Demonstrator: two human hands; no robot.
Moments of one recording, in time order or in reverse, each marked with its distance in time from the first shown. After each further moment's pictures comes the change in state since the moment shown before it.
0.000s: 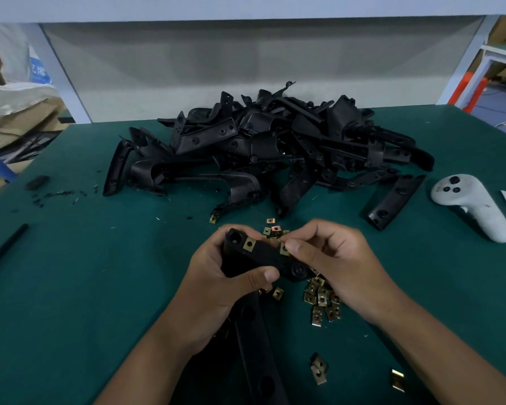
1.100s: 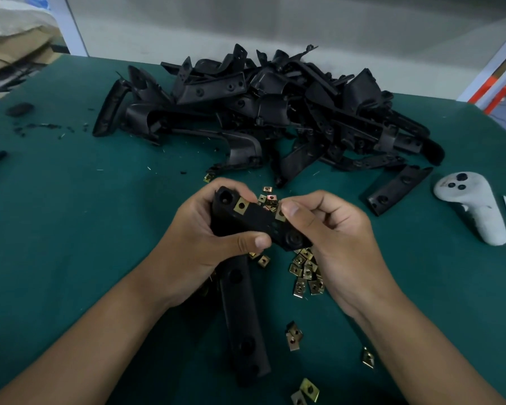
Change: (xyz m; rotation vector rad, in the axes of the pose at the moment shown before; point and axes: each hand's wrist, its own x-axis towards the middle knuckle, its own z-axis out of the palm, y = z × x) left_hand 0.000 -0.005 -0.001 -0.007 -0.064 0.135; right_hand -0.009 -0.009 0.017 0.163 0.134 0.086
